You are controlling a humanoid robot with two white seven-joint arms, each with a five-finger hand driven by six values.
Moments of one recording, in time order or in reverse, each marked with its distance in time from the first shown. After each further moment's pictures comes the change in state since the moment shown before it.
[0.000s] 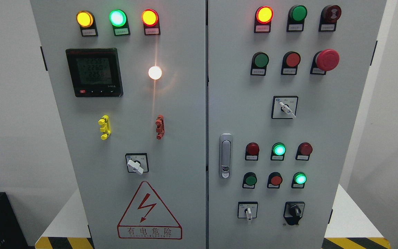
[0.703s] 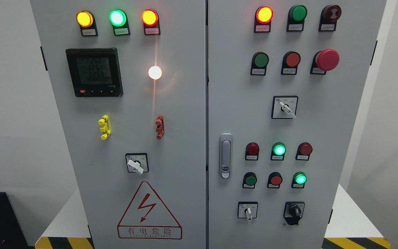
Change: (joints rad) left arm 0.000 0.000 0.000 0.000 0.000 0.000 0.000; right arm -0.007 0.000 0.017 0.008 0.001 -0.079 -0.014
